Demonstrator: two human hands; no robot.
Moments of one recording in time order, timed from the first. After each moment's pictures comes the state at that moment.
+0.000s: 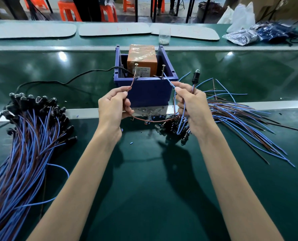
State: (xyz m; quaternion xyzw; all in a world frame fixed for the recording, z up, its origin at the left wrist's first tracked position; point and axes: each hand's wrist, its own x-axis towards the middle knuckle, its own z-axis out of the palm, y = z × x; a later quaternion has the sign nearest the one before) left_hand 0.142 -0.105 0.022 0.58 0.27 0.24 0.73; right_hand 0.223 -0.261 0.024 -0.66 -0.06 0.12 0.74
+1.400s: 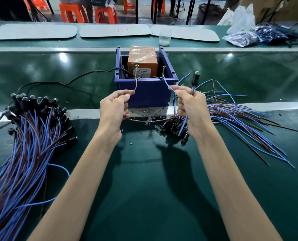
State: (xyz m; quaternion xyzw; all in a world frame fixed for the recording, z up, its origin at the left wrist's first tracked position) left_hand 0.143 -0.104 0.017 0.61 0.27 0.22 0.71; right_hand 0.219 -0.258 0.026 -0.66 -0.06 0.10 0.74
